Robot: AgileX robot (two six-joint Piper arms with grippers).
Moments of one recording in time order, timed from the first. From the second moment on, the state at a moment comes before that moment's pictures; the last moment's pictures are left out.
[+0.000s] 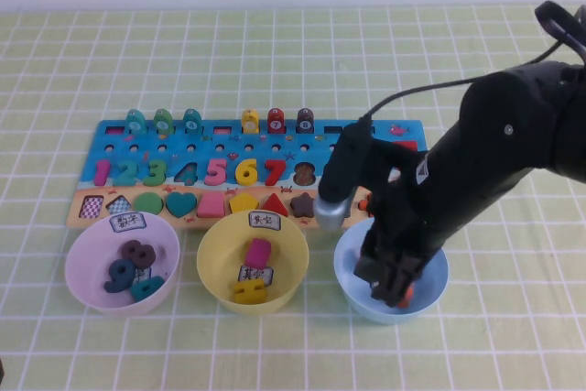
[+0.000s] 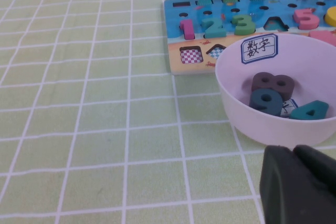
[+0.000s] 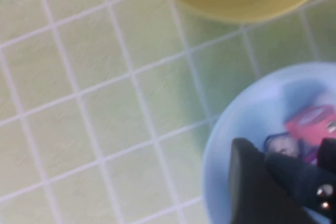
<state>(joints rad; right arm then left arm) 0.64 1.65 -1.24 0.24 0.90 -0.67 -0.09 -0.01 0.03 0.03 0.37 -0.01</state>
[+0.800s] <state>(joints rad) 0.65 1.72 -1.24 0.23 0.84 -0.65 -0.09 -0.01 0.03 0.03 0.37 -0.01</state>
